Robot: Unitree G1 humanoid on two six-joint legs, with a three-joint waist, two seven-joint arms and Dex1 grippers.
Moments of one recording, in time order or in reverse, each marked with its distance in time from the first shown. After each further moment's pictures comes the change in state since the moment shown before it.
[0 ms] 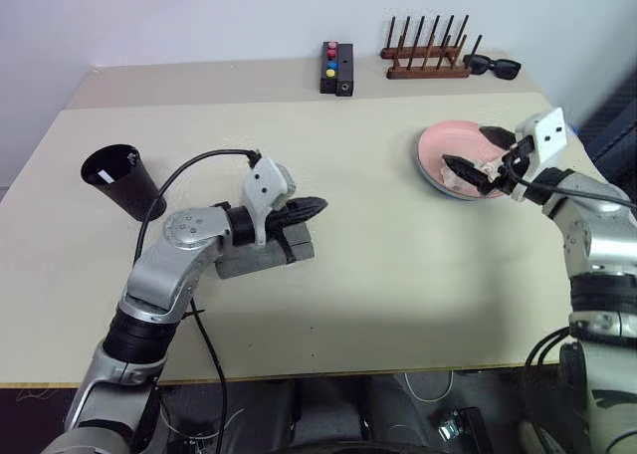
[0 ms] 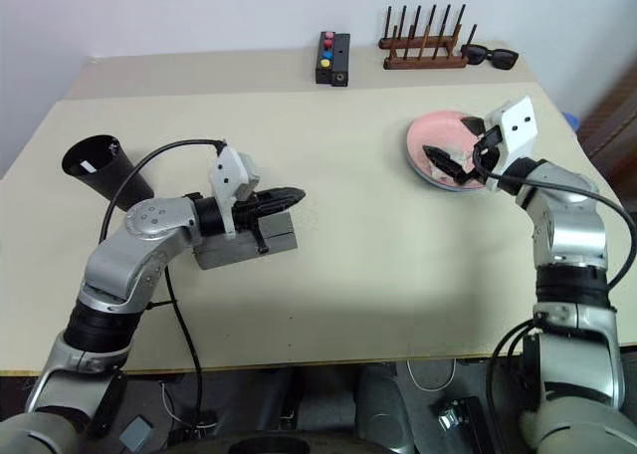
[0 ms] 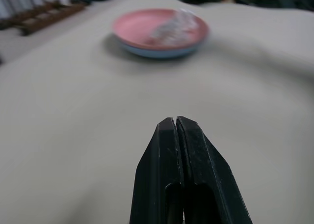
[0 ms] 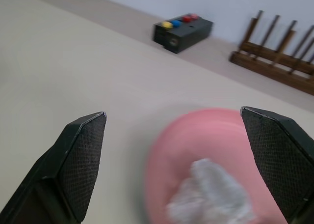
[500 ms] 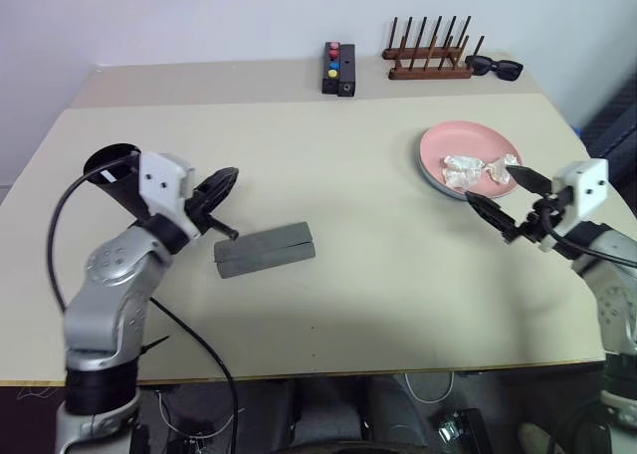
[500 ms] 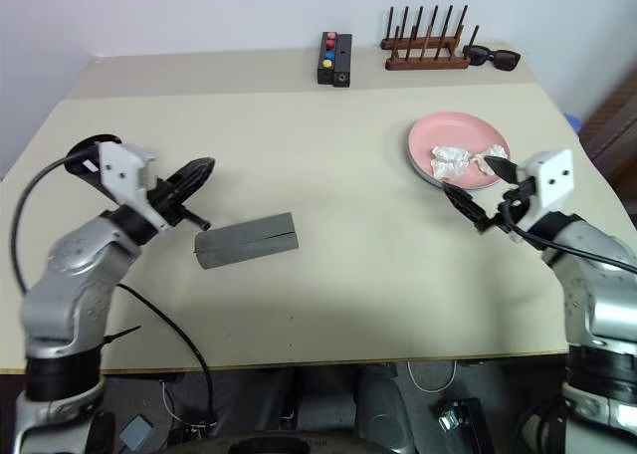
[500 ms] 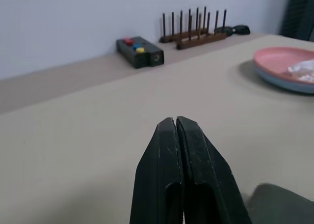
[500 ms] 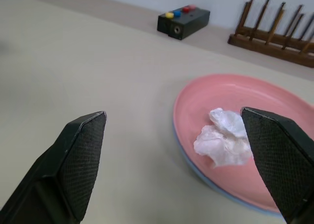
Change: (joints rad) left arm 0.317 0.056 0.363 -0.209 -0.100 -0.047 0.157; right arm 0.424 -0.021 -0.237 -0.404 0.171 0.115 -0.057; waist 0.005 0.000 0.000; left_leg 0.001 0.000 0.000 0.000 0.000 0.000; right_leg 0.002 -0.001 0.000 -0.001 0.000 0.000
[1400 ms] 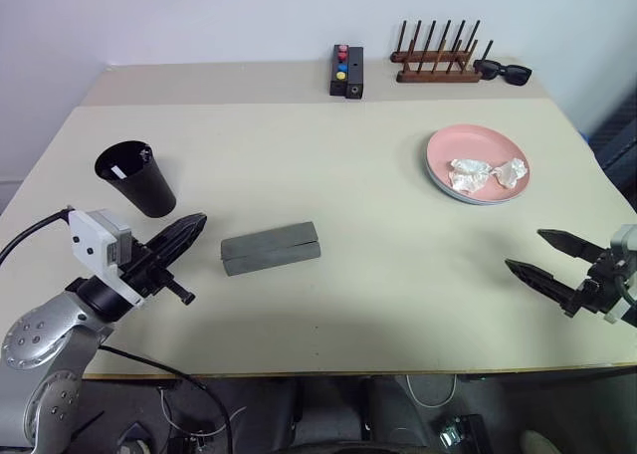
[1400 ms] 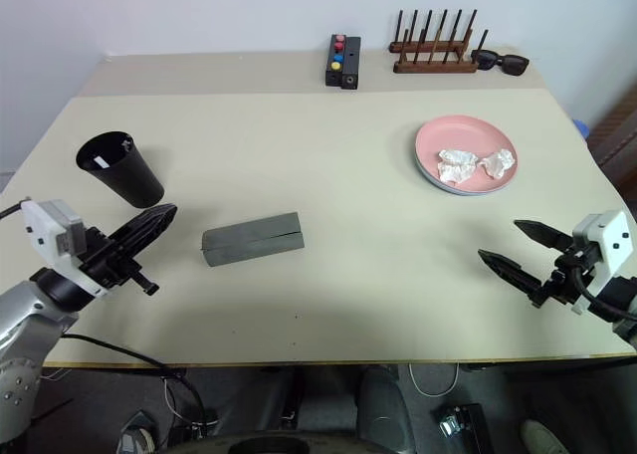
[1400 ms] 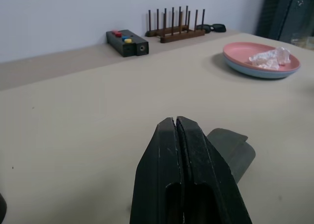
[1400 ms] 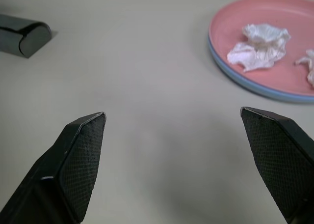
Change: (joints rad) left arm 0.337 0.074 0.165 -0.145 -0.244 -0.082 -0.106; right arm 0.302 -0.110 -0.162 -0.040 0.116 0.052 0.234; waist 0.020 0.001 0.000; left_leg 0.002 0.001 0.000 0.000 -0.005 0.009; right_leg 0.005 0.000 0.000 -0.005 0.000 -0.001
